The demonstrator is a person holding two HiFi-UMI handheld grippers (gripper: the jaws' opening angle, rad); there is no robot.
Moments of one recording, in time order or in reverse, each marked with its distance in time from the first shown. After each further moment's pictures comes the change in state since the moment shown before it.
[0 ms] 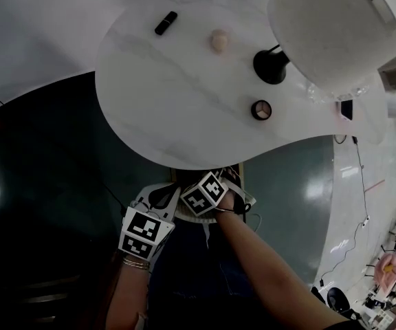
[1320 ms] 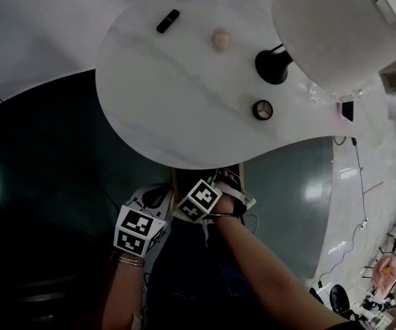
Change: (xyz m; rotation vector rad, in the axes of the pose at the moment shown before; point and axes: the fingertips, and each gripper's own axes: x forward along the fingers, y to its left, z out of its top) left arm 0.000 0.014 -0.030 -0.077 0.040 0.009; right arm 0.001 0.009 -0.013 -0.247 0.091 -0.092
